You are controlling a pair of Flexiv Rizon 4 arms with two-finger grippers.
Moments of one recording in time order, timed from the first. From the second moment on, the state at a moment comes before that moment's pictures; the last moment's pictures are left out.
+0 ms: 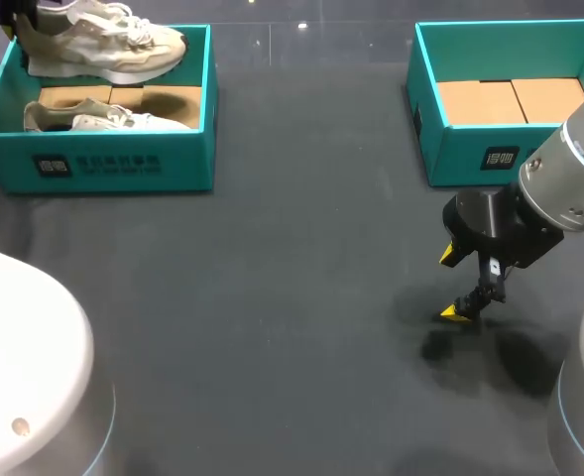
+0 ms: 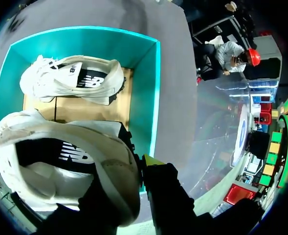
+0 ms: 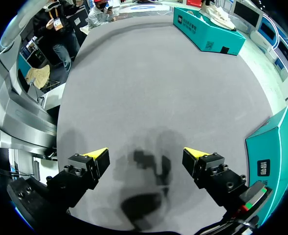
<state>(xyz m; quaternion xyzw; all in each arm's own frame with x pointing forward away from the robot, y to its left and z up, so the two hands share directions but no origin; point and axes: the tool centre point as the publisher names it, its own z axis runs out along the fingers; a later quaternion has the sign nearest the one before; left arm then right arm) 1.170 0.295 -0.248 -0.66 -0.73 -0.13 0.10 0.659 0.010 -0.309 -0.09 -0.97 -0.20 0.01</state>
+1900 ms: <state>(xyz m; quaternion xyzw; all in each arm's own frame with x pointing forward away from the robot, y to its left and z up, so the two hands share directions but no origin) 1.175 0.283 -0.324 -0.67 -0.72 -0.11 0.14 0.659 0.010 -0.309 -0.09 -0.97 -0.20 0.01</state>
